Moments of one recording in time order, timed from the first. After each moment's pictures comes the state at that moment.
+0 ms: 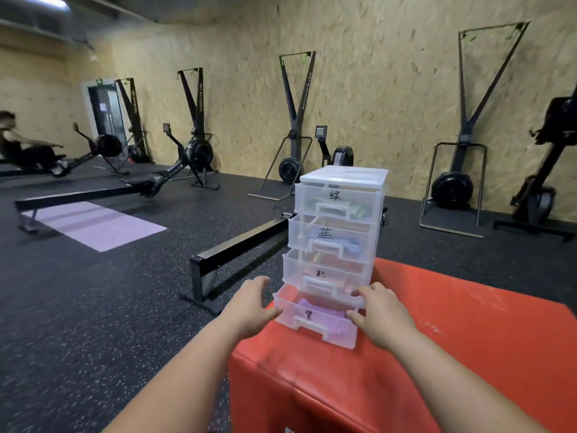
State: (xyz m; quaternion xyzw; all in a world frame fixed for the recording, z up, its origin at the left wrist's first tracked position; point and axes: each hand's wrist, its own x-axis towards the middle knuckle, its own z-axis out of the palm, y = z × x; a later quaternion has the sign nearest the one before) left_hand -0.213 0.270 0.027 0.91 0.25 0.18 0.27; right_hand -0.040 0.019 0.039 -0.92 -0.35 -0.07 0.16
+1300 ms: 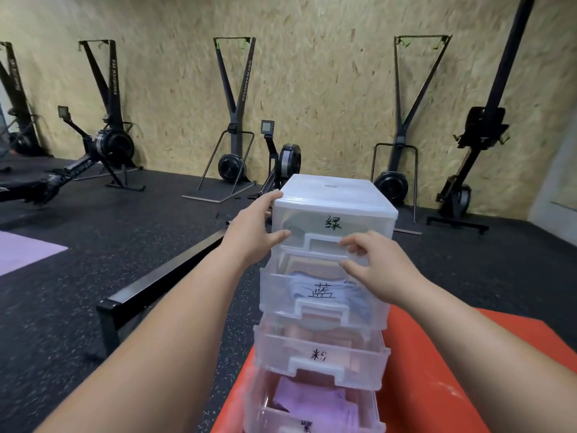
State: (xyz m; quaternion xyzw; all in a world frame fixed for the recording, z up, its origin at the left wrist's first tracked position) left_hand 0.070 0.425 0.162 0.90 0.04 0.33 0.29; right_hand 0.127 0.142 0.162 -0.89 -0.36 -0.15 0.24
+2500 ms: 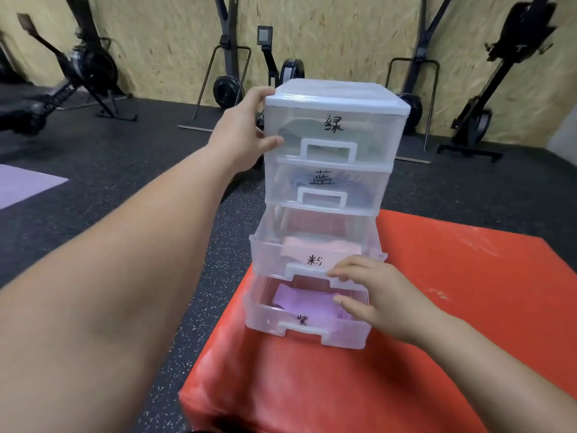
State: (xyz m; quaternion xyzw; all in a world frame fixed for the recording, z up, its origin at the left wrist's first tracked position) left_hand 0.057 0.415 0.166 0.90 0.08 0.32 0.27; right_hand 0.049 0.080 0.013 -0.82 -0.51 -0.04 0.24
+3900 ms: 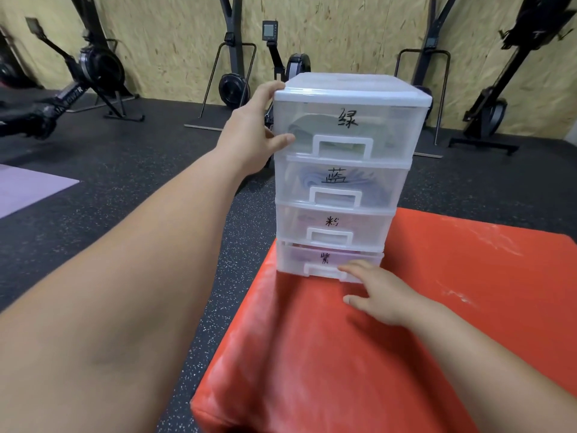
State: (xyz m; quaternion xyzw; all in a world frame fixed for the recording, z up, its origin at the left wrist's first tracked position) left_hand 0.068 0.427 0.155 0.90 0.06 0.33 0.28; right_hand 0.113 0.114 -0.048 -0.90 -0.40 0.09 0.13
